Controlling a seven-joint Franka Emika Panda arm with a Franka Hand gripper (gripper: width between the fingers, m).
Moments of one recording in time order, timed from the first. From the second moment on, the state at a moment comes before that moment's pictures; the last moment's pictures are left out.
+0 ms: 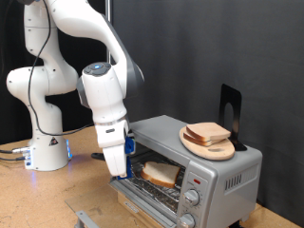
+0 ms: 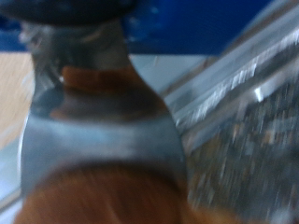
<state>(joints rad) -0.05 0.00 0.08 -2.54 0.33 2.57 -0.47</state>
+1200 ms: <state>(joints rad) -0.10 -0.12 0.04 -2.64 0.39 2.58 -0.53</state>
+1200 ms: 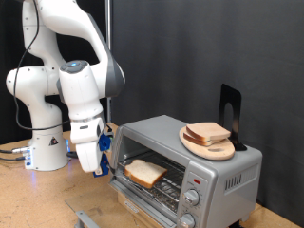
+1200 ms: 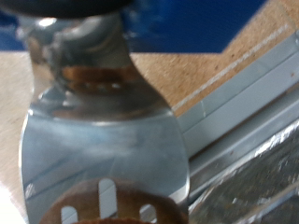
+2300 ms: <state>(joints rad) -0.12 -0.12 0.07 -2.62 0.22 2.48 -0.35</state>
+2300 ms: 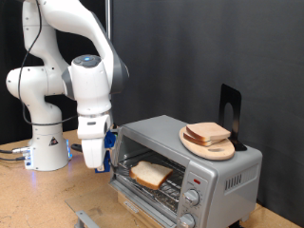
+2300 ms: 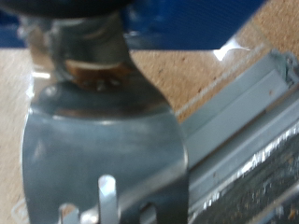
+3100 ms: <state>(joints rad) -0.13 -0.13 0.06 -2.63 0.31 2.52 -0.43</state>
